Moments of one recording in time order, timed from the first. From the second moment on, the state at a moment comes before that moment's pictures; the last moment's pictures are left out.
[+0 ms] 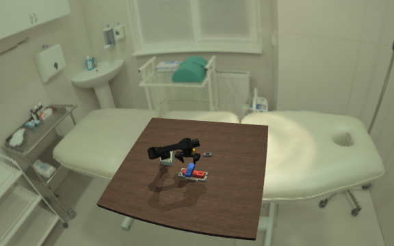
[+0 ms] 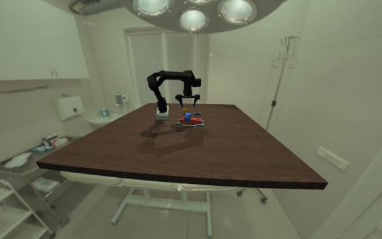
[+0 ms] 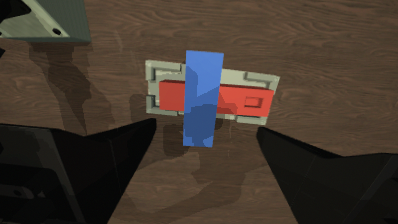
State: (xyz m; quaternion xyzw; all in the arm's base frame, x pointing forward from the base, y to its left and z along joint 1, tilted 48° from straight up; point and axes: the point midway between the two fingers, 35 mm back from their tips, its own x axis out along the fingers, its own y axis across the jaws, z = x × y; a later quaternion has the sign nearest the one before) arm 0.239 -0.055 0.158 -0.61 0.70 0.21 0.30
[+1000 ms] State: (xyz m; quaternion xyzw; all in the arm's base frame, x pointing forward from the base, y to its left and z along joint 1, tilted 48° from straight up) arm 0.242 -0.048 0.158 -0.23 0.66 -0.34 0.63
